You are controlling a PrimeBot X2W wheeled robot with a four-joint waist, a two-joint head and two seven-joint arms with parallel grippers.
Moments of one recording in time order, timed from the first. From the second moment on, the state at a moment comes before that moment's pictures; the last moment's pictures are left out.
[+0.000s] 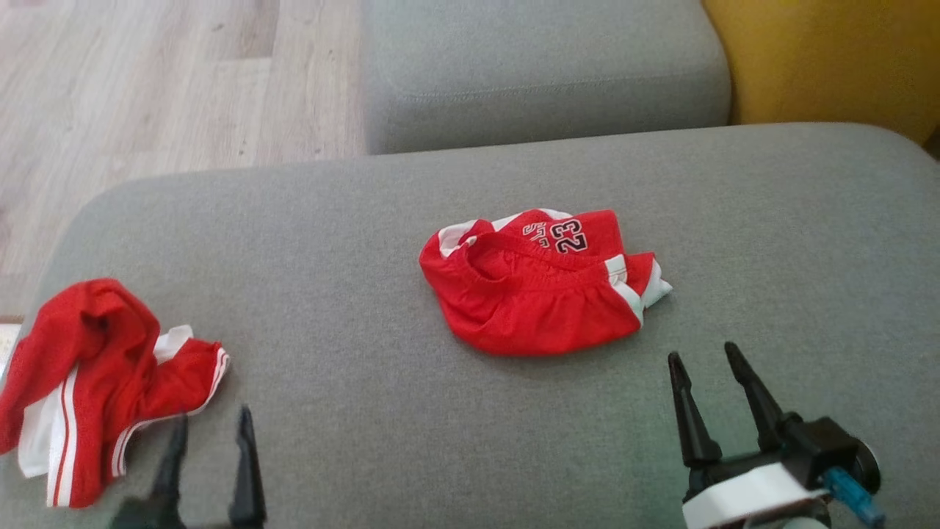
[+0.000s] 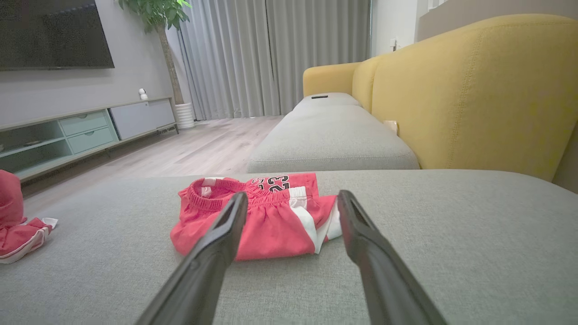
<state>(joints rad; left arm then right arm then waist) 0.27 0.06 -0.04 0.00 -0.09 0.06 -0.26 0.08 -0.05 0.13 0.21 0.10 0.12 -0.26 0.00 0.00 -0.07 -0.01</state>
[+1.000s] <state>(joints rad) 0.33 0.06 -0.08 0.08 -0.06 0.09 -0.26 0.17 -0.05 0.17 0.23 0.11 0.12 -0.26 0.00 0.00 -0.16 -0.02</state>
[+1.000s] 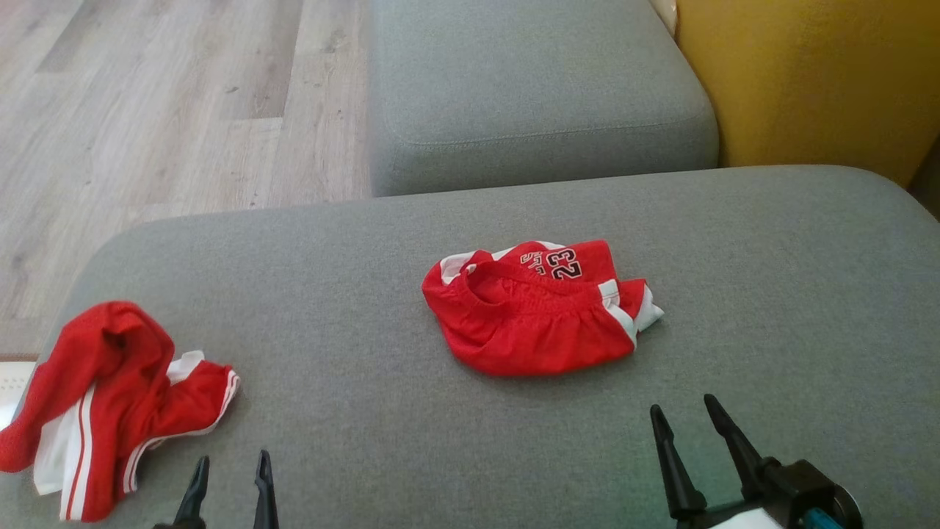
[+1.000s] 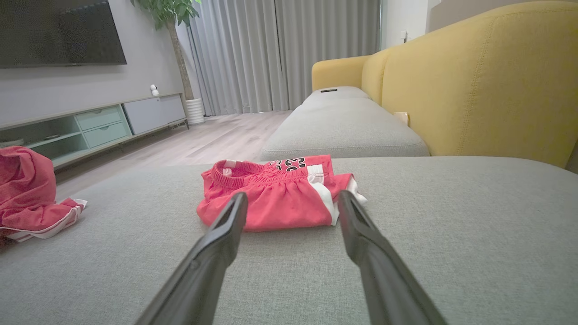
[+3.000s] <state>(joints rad) -0.76 0.05 -0.81 0.53 -0.41 -0.03 0.20 -0.01 -0.08 0.17 0.16 0.11 0.12 -0.26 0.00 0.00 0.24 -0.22</state>
